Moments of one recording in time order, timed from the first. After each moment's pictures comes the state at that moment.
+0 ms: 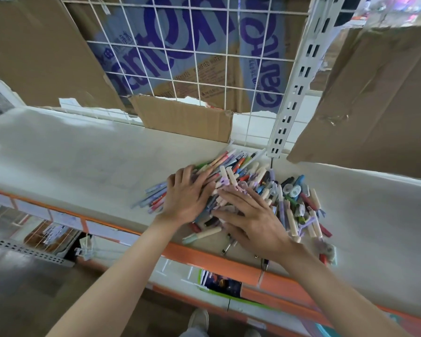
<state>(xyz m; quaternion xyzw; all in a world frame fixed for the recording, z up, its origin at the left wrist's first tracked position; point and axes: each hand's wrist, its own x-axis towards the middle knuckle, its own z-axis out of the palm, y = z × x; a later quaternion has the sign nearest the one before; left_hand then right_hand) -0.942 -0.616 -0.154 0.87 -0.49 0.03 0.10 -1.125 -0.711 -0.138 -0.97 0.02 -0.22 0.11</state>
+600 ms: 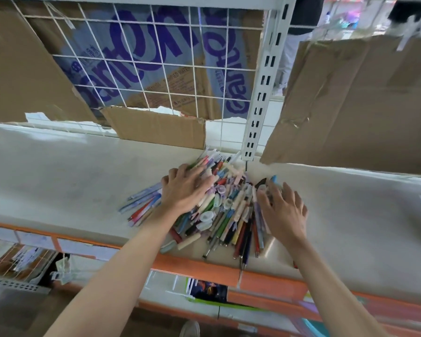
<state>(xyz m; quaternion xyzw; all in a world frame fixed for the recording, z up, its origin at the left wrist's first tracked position) -0.951 -0.666 -0.139 0.87 -0.47 -0.07 0.15 -1.173 -0.758 -0.140 -0.82 0.52 -0.10 0.21</state>
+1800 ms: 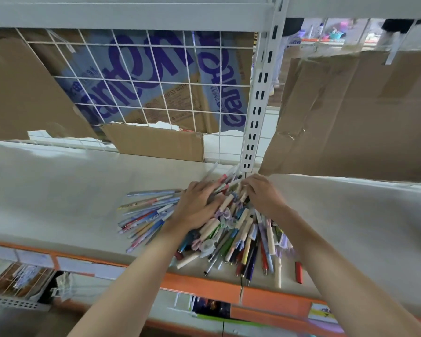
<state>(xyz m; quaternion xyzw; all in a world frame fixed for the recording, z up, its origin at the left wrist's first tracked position) -0.968 -0.681 -0.141 0.79 -0.56 -0.10 0.23 -1.114 -0.816 -0.131 -0.89 0.35 -0.10 0.25</state>
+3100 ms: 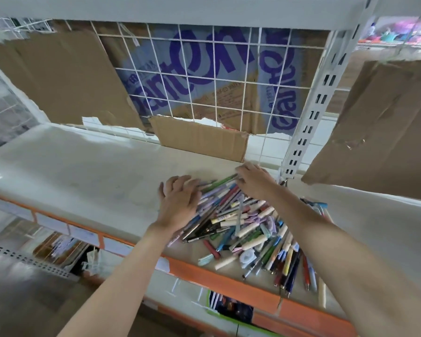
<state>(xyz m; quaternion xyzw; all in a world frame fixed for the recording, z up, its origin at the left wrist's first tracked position) -0.887 -0.600 -0.156 0.88 -0.42 0.02 0.20 -0.999 -0.802 -0.123 -0.96 0.23 0.05 0.13</state>
